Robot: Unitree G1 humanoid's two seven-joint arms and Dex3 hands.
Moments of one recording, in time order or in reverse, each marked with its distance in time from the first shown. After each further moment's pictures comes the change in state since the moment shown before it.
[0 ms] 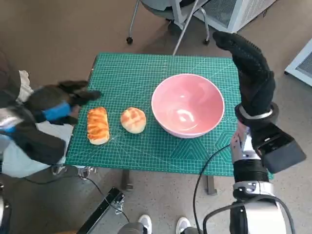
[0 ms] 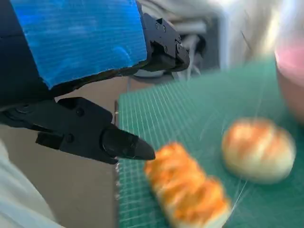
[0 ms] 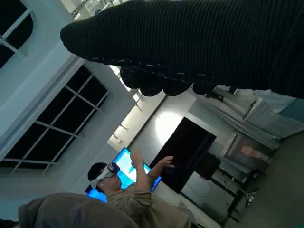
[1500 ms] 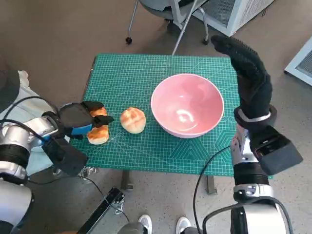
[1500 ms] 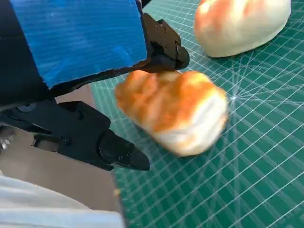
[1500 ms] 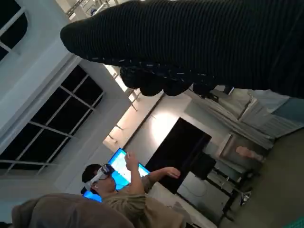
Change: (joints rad) left arm -0.098 -0.147 -0.362 0.261 0.159 0.073 0.223; right arm 0.036 -0.002 0.018 -0.025 -0.021 0.000 -0.043
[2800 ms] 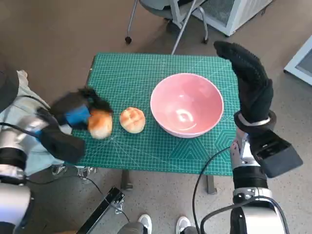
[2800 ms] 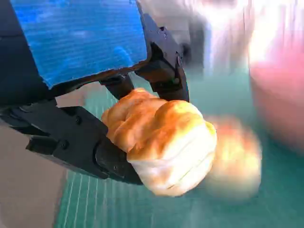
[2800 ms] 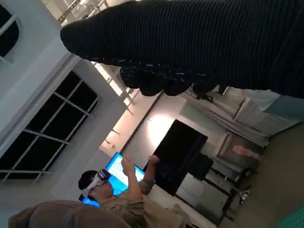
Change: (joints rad) left arm 0.003 0.031 0.334 0.008 -0.471 -0.129 -0.096; right arm 0.032 0.003 -0.004 0.000 0.026 -0.006 0.006
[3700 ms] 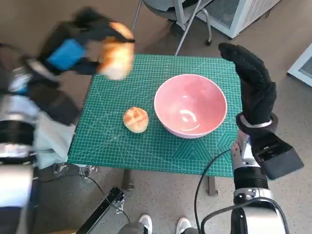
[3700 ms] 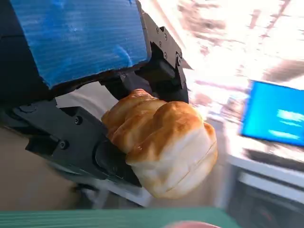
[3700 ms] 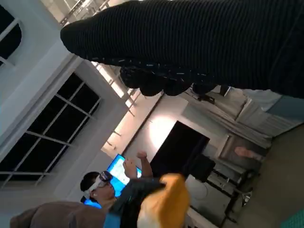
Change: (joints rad) left arm -0.224 -0.223 0.160 -0.156 -0.194 0.085 -0.199; right arm -0.001 -0.001 -0.010 0.028 0.009 -0.026 0.000
